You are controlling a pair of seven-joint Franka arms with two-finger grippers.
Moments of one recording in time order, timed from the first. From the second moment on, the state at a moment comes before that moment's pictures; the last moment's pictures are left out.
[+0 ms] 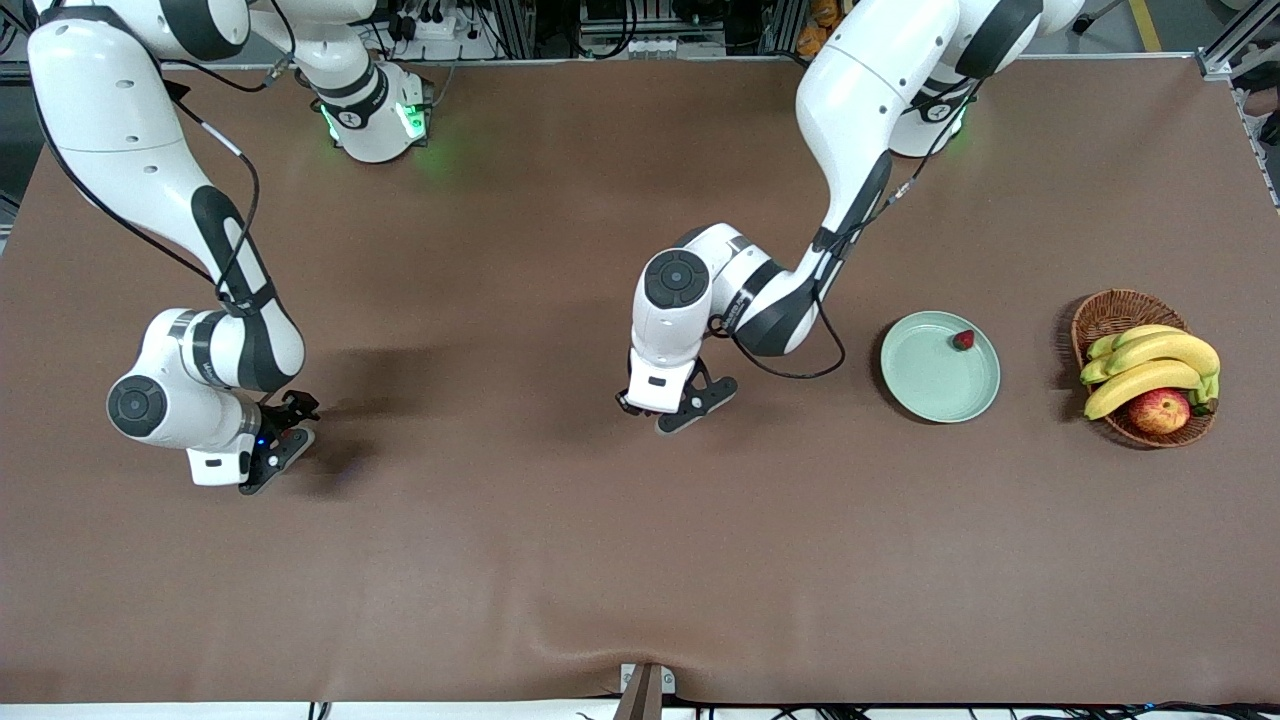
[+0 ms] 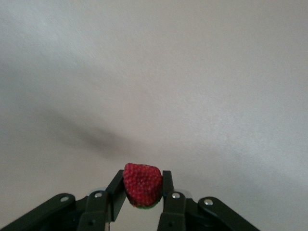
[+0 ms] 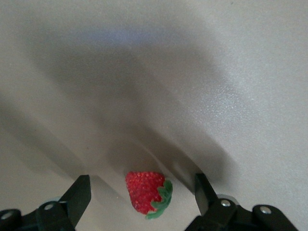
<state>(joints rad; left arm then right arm) -0.65 0.79 -0.10 -1.36 0.12 2.26 -1.32 -0.02 0.67 -0.08 -1.80 0.02 2.34 -0.93</state>
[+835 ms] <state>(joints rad) -0.48 0.66 -0.11 -1.48 0.12 2.19 -0.92 -0.02 0.65 -0.07 -1.79 0.01 2.32 -0.95</state>
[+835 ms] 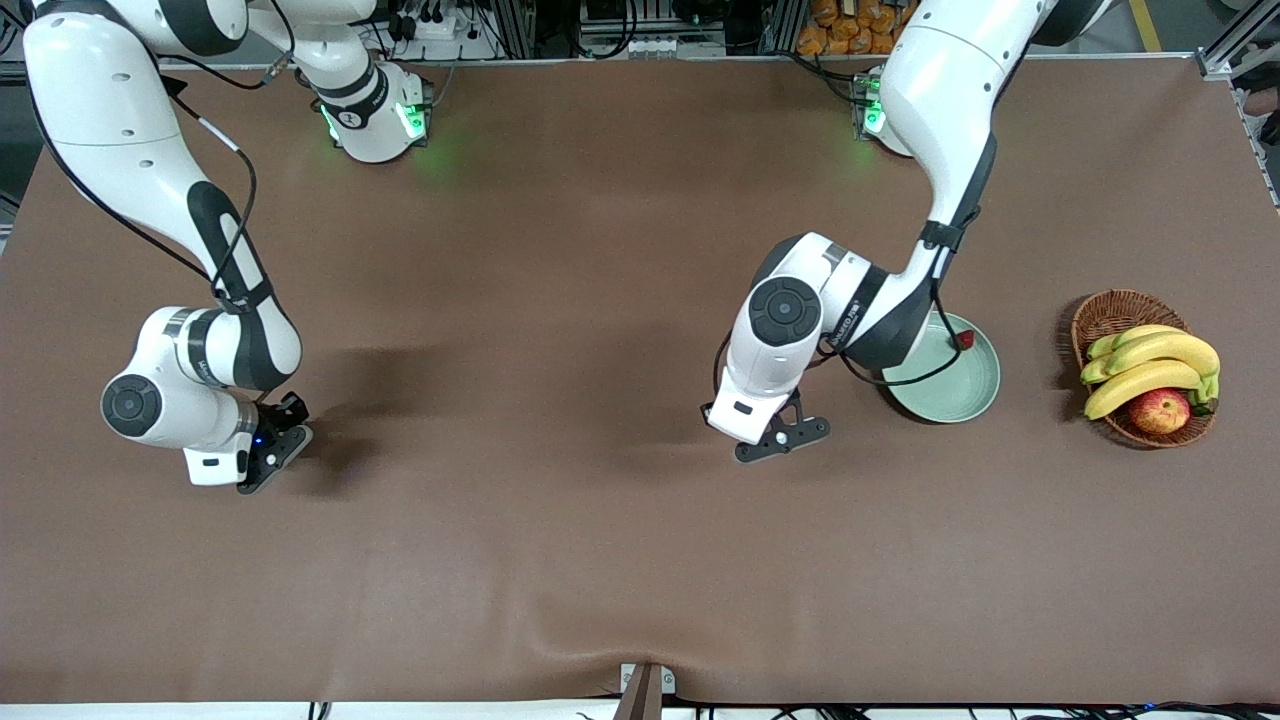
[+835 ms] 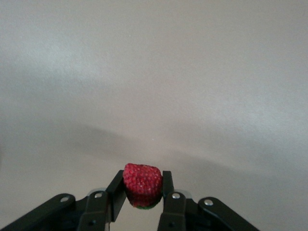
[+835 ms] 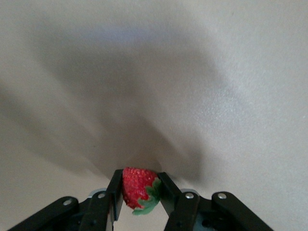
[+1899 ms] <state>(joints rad) -0.28 0.63 -0.10 -1.53 0.10 2.16 -0.58 0.56 0.65 0.02 -1.64 0.17 2.37 -0.34</state>
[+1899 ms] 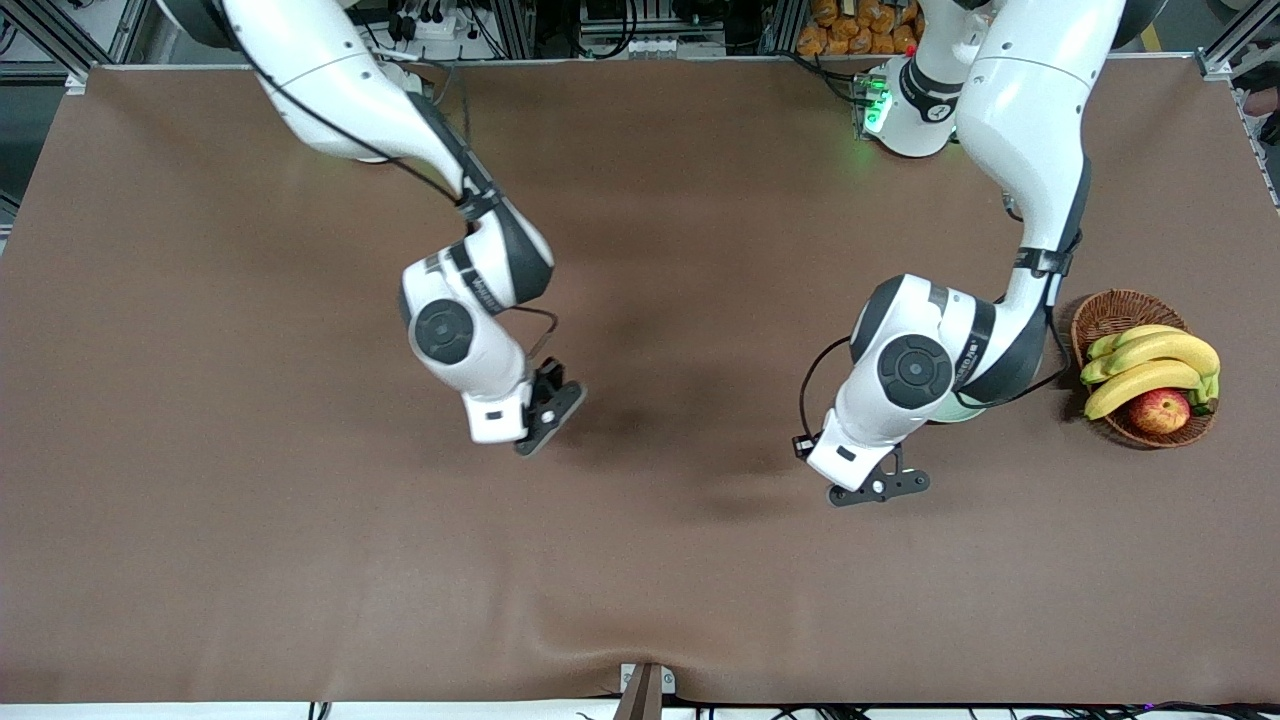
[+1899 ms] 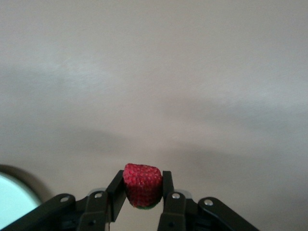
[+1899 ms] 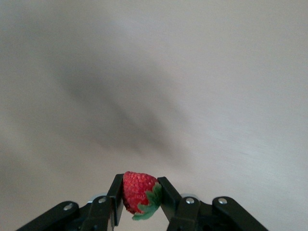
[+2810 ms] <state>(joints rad) -0.01 0.37 -0.10 -2.07 0.10 2.28 -0.30 0.84 0.78 0.01 -1.62 0.18 2.55 0.27</state>
